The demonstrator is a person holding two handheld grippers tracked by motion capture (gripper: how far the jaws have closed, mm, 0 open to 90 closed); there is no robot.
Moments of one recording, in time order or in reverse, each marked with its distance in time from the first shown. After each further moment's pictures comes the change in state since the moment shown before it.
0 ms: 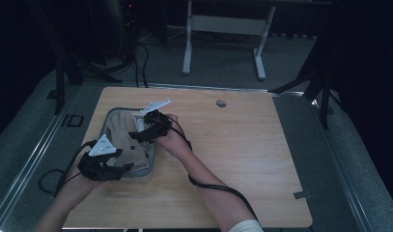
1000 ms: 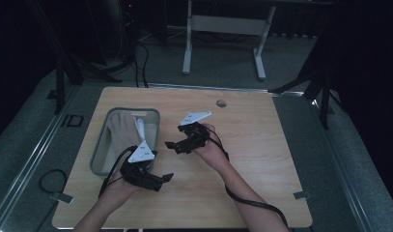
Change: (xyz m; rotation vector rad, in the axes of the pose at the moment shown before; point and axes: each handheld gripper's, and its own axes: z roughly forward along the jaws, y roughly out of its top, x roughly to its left) left arm -0.066 0.030 0.060 -0.111 -0.175 0.048; right arm -0.028 -0.070 -0.089 0.007 -0.047 -0.006
